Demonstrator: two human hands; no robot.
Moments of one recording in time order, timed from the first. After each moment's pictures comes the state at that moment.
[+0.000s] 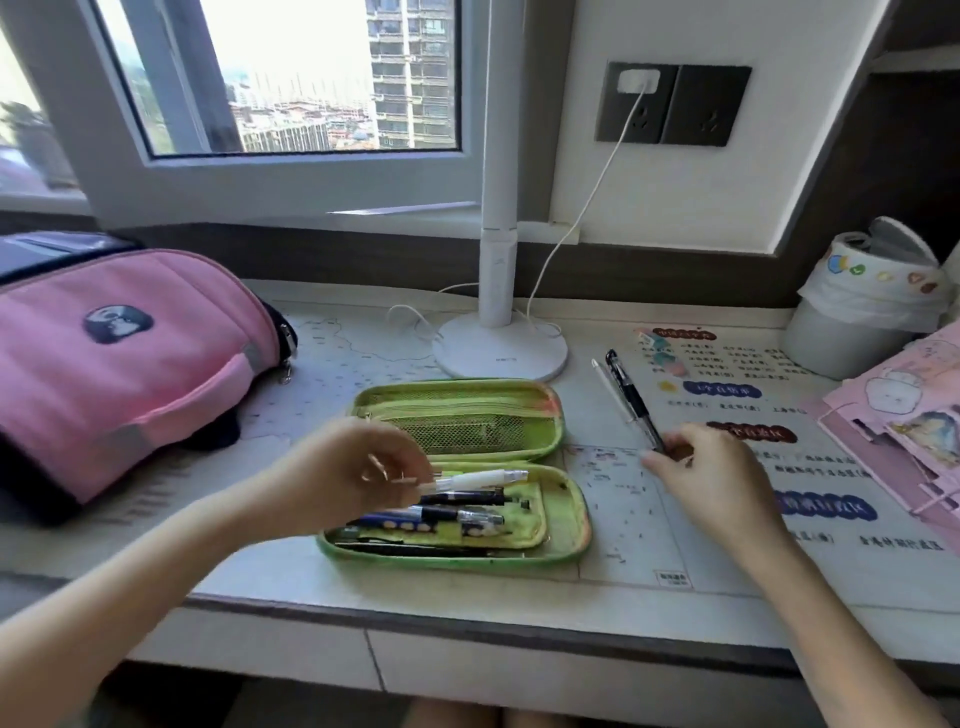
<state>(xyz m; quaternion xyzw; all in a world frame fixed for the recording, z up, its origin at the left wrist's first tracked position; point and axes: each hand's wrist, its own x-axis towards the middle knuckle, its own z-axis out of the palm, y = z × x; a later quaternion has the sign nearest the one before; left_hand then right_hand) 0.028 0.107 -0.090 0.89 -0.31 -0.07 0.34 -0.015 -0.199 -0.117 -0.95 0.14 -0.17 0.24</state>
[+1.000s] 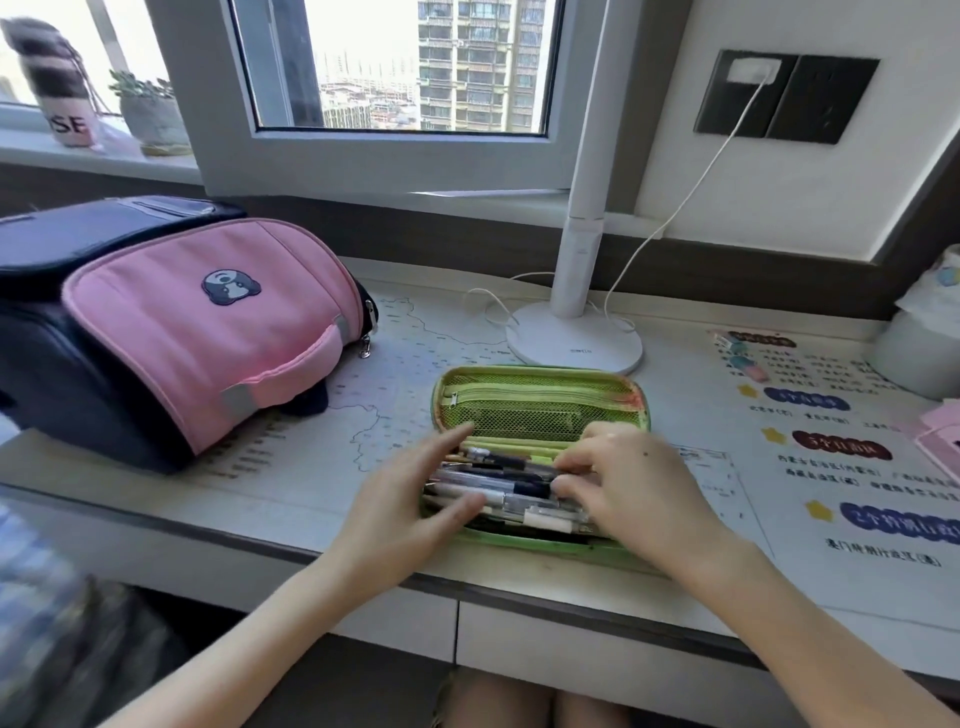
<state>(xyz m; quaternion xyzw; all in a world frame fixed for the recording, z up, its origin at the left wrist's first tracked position) 0.002 0.146 -0.161 0.88 -0.22 0.09 0.42 -0.010 -0.066 -0.107 -0.97 -0.13 -0.12 0.13</state>
